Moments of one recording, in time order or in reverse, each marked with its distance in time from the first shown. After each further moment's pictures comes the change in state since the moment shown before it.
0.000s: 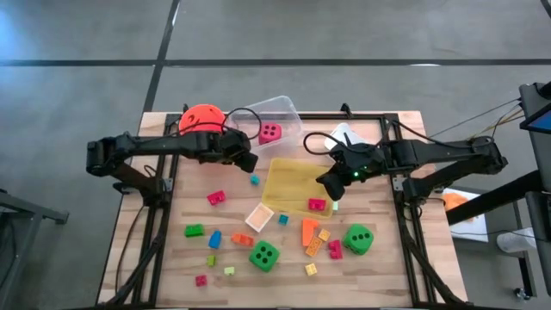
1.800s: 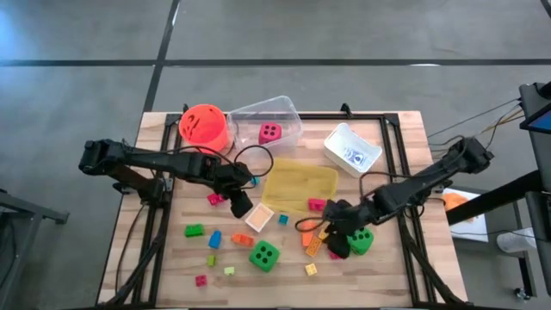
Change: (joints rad) left arm -0.293 -0.052 0.000 0.025 0.392 0.125; right arm 0.364 0.188 -0.245 0.194 -0.062 -0.002
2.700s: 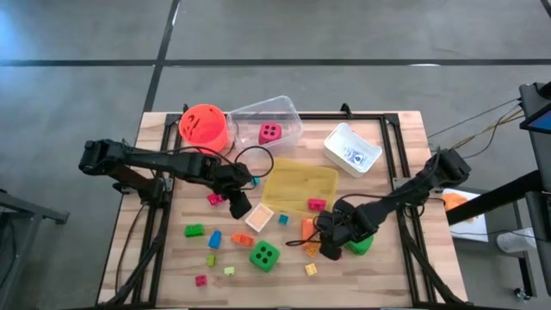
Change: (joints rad) left arm -0.002 0.000 0.000 -0.011 0.004 0.037; right arm 0.042 0.259 0.038 -0.158 0.215 0.031
